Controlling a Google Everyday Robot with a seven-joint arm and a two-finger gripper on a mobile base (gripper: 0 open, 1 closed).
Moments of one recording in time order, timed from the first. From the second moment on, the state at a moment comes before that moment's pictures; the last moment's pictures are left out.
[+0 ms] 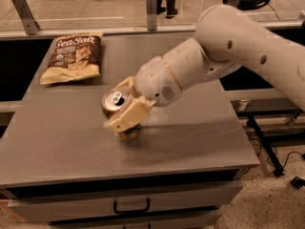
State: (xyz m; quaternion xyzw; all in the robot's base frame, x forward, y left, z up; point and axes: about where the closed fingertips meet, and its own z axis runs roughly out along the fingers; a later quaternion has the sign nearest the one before) arm 0.438 0.081 0.903 -0.66 0.56 0.40 0.30
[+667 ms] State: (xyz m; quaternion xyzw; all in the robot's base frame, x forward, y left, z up) arm 0.510 0.035 0.976 -0.65 0.58 0.32 0.38
